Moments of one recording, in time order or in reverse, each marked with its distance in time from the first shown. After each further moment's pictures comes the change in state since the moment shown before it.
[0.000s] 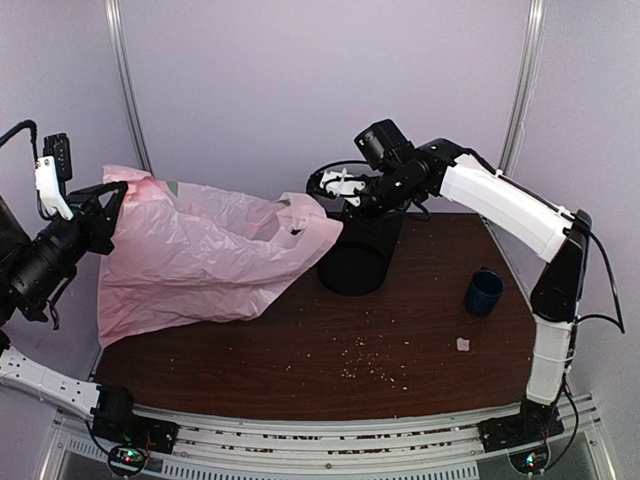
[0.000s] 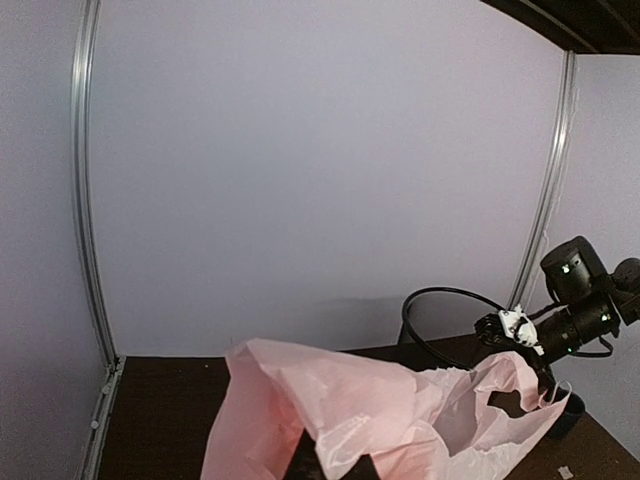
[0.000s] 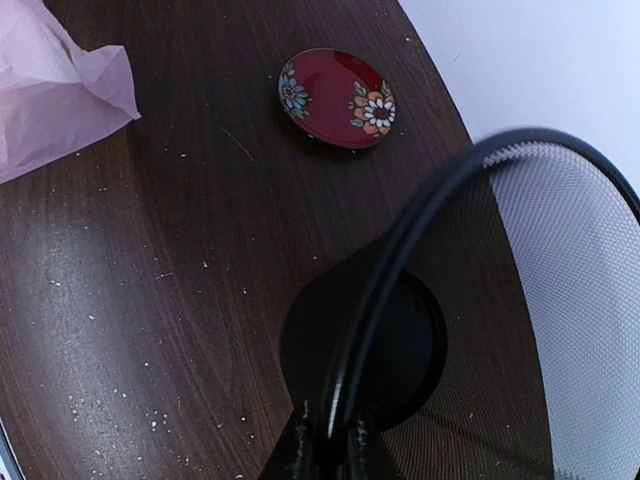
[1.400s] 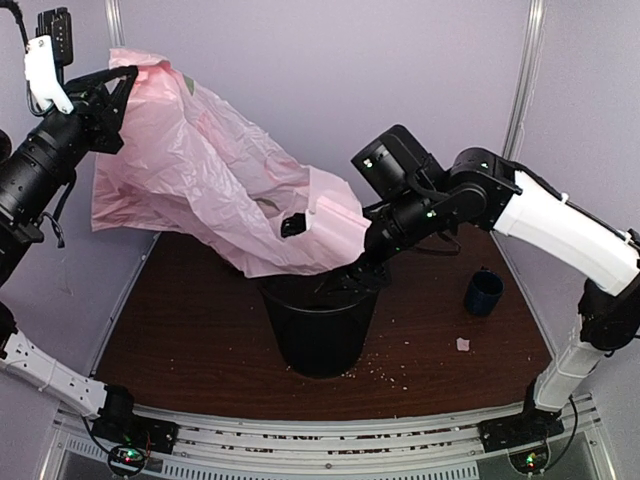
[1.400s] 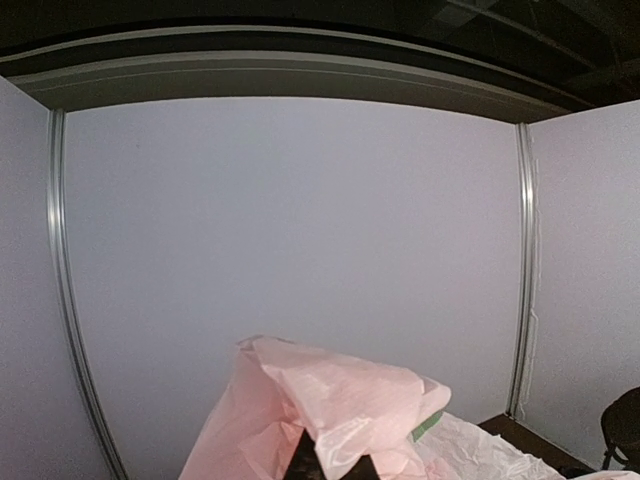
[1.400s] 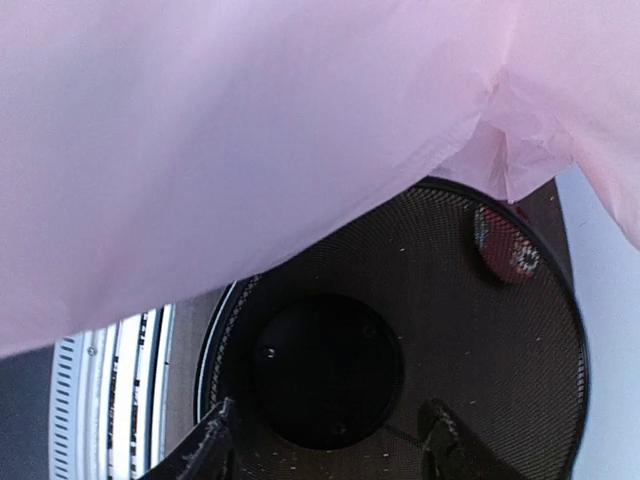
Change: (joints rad) left arm 0.000 0.367 0.396 0.459 0.139 0.611; right arm 0.332 -0.285 -0.179 -0.070 -0.126 0.003
